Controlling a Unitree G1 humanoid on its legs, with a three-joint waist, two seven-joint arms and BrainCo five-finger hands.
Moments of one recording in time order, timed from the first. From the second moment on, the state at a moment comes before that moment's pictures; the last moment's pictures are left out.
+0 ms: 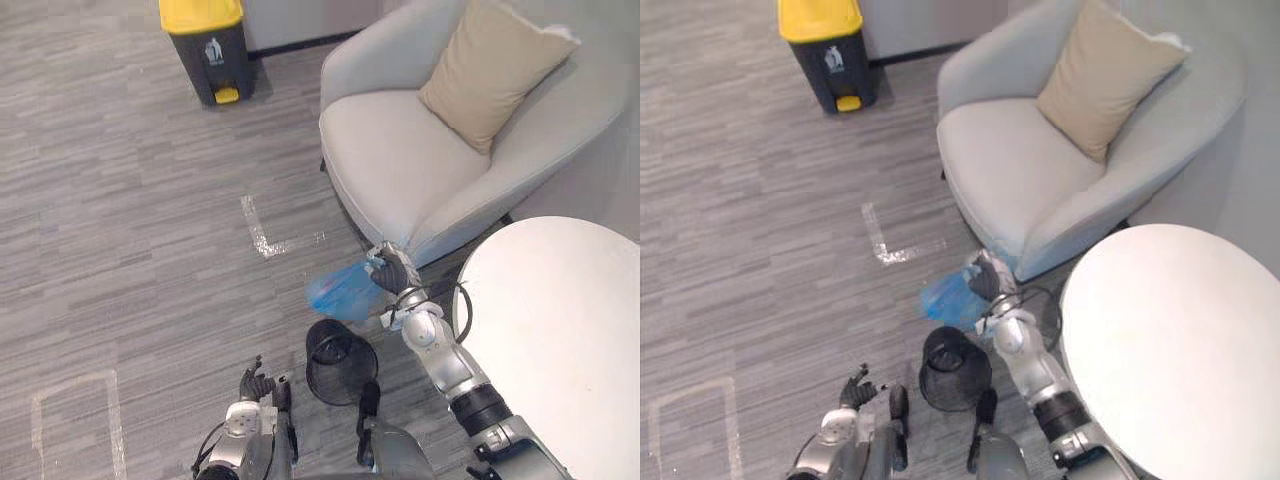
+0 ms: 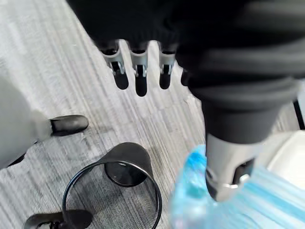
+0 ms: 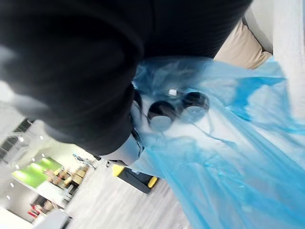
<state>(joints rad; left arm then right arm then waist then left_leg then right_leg) 0.03 0.09 -0.18 0.76 -0.08 -0.08 0.23 -0.22 -0.24 0.32 0.17 -0.40 -0.07 -0.19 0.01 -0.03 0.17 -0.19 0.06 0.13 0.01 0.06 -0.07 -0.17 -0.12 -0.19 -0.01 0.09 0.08</state>
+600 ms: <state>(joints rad) 0.13 0.26 -0.29 0.01 -0.01 -0.15 0.19 -0.05 -0.45 0.32 -0.12 0.07 -0.15 0.04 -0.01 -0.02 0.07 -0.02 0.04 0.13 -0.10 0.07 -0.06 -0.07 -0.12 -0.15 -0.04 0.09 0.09</state>
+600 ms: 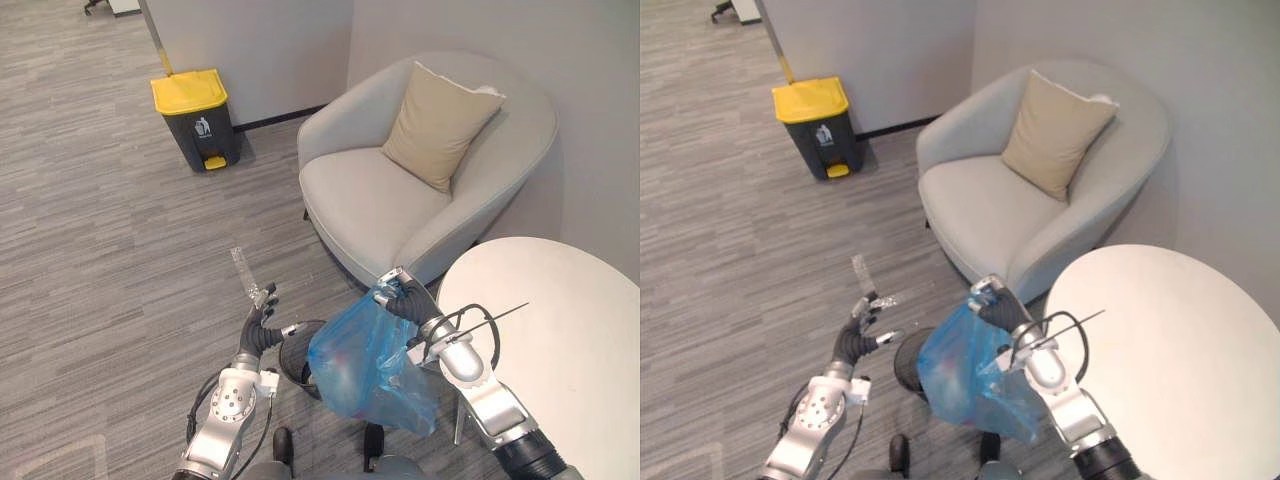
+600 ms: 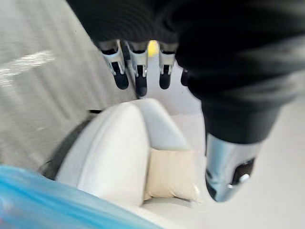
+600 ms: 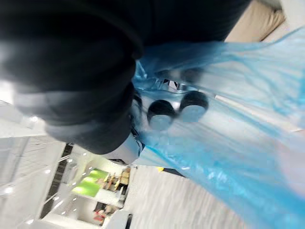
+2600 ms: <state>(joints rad) -0.11 0.18 -0.61 0.34 0.37 -0.14 0.19 -0.46 -0.25 0.71 -0.19 0.48 -0.10 0.09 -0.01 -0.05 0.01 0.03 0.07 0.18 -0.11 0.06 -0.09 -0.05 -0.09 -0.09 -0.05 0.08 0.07</state>
